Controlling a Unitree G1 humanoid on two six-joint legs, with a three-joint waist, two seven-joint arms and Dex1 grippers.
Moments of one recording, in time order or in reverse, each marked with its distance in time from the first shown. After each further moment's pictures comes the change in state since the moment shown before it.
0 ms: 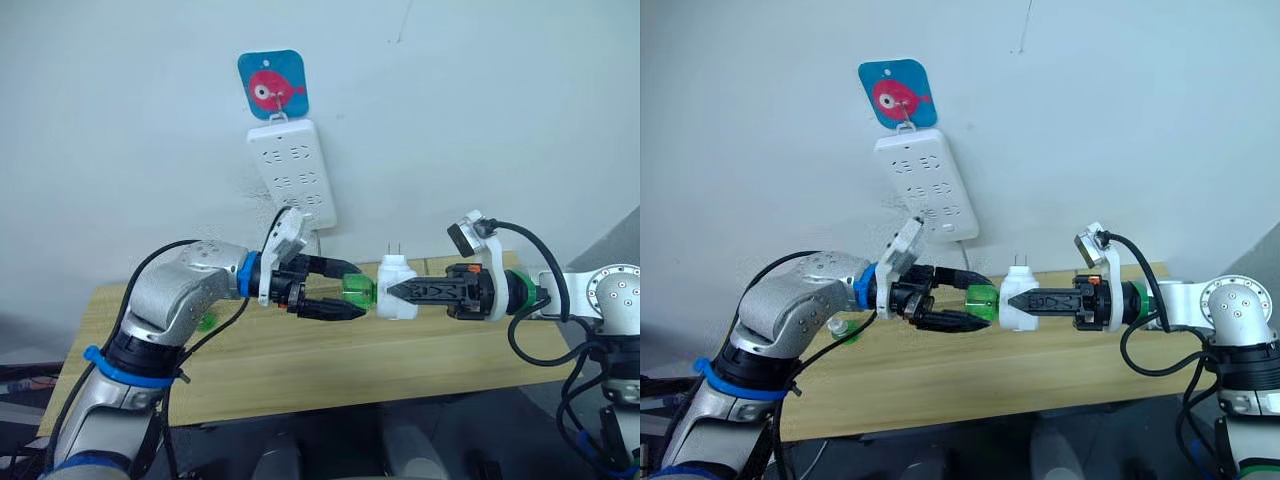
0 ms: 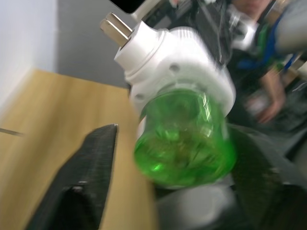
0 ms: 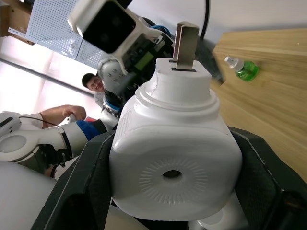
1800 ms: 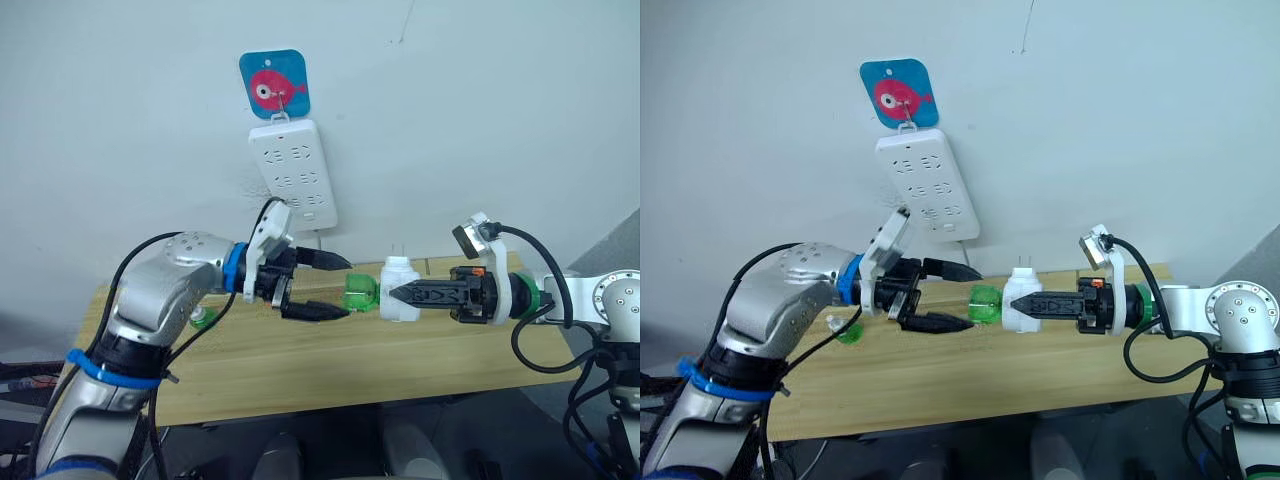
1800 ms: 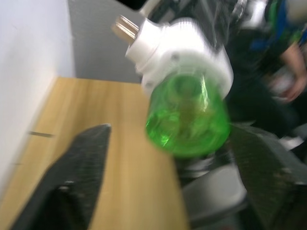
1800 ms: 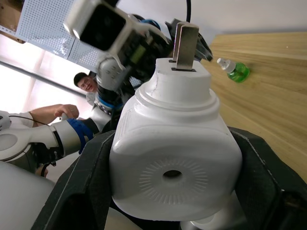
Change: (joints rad) left arm 0.017 0.051 0.013 0.030 -0.009 -0.114 -0.087; right arm 0.034 -0.022 -0.010 -0.047 -0.020 -0.029 -0.014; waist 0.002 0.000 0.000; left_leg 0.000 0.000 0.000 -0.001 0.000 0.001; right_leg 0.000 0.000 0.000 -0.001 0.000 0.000
